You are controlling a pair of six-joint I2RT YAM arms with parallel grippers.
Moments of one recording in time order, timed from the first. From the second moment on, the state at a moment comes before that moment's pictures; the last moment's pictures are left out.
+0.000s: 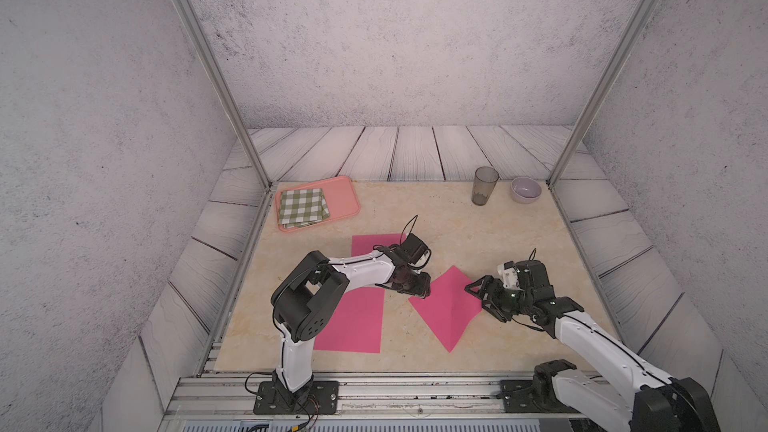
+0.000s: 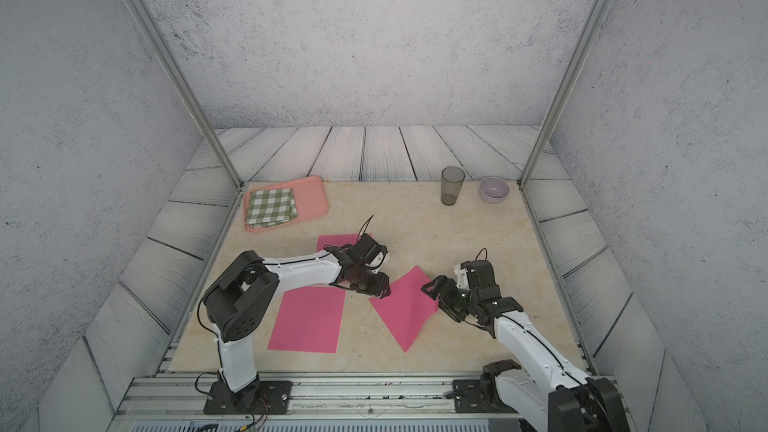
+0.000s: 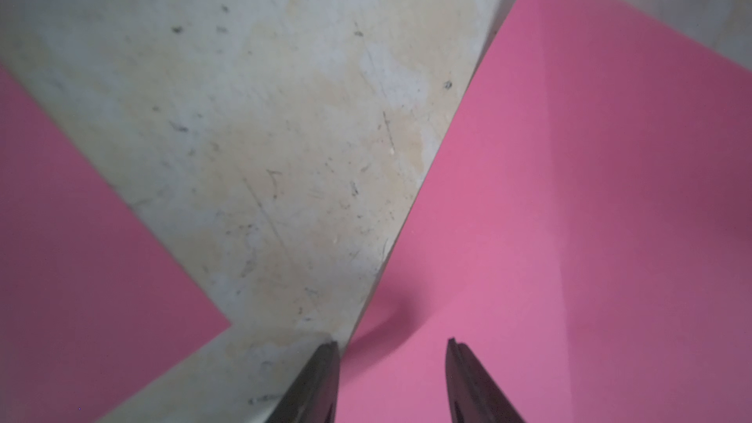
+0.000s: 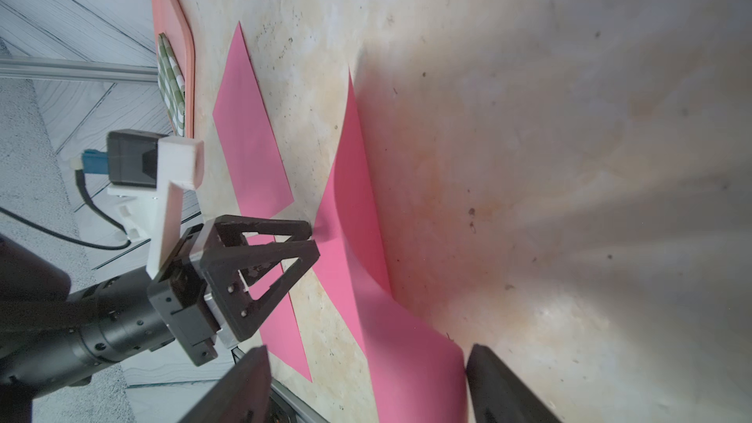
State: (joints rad) left arm -0.81 1.92 1.18 -0.42 0.28 -0.43; right arm 0.24 1.00 0.41 -0.28 -0.55 0.89
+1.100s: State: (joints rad) left arm -0.81 1.94 1.20 -0.40 0.31 -0.43; right arm 0.25 1.00 0.42 -0.15 -0.57 0.94
